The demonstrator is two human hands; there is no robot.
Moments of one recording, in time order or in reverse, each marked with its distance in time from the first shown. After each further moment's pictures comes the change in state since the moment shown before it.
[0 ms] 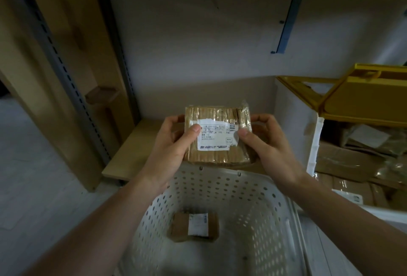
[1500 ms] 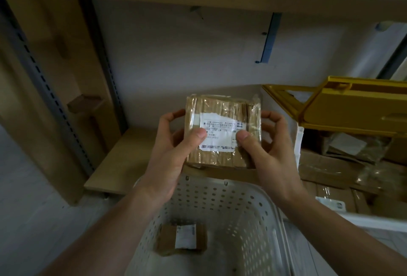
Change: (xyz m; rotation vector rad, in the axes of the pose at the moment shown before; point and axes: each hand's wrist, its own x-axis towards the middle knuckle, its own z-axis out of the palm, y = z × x) left_hand 0.005 0.007 0.037 -0.166 -0.077 0.094; right_hand -0.014 -0.022 -0.008 0.002 0.185 -0.227
